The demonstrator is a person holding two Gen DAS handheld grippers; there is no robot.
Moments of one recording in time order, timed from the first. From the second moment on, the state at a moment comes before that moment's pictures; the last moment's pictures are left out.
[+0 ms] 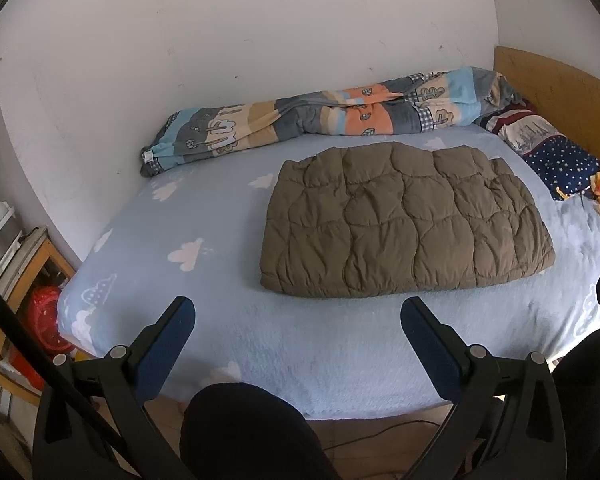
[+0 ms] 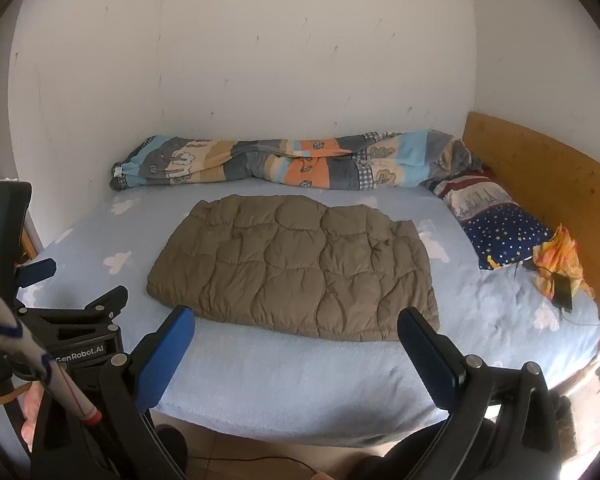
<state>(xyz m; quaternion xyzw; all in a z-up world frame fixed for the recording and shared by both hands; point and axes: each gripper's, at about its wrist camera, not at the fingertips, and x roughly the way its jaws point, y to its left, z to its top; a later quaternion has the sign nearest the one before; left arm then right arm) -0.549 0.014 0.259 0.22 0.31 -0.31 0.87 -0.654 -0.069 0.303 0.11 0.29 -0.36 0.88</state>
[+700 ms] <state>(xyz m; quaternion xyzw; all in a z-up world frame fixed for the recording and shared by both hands) -0.546 0.014 0.253 0.23 0.32 -0.32 0.86 -0.651 -0.072 0.295 0.12 0.30 -0.36 0.87</state>
